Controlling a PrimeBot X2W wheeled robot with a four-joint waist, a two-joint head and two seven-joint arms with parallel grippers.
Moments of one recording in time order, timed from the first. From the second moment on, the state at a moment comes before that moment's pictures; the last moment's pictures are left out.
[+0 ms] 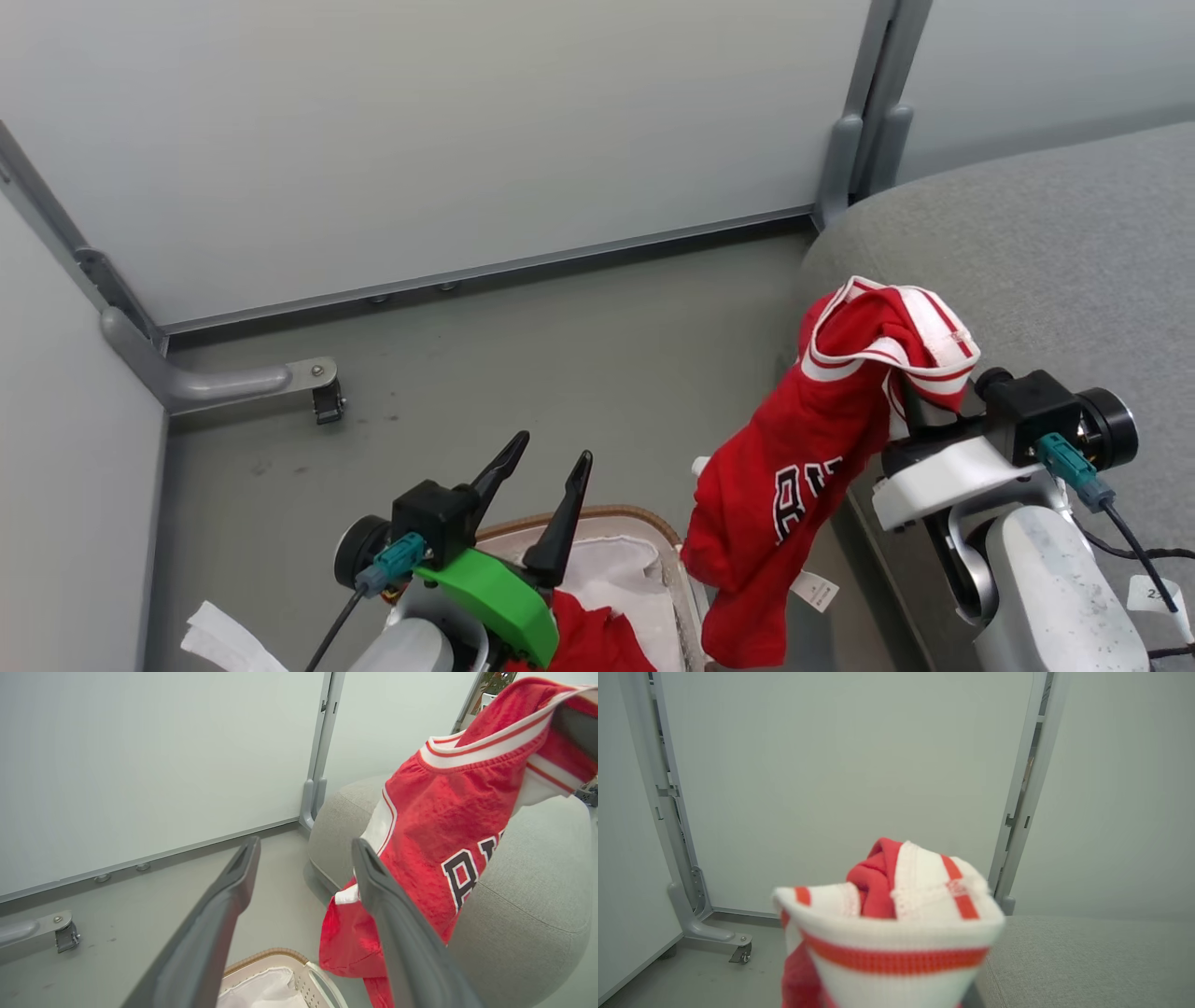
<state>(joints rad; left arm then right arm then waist) -0.27 0.14 -0.64 0.42 -0.52 -0.12 -0.26 -0.26 -0.05 0.05 0.20 0.03 0.13 -0.26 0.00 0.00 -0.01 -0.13</state>
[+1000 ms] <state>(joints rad) -0.31 0.13 -0.66 0.40 -0.44 -0.13 -0.26 -0.29 -0.05 -0.09 0.18 0.02 0.13 -0.26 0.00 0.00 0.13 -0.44</state>
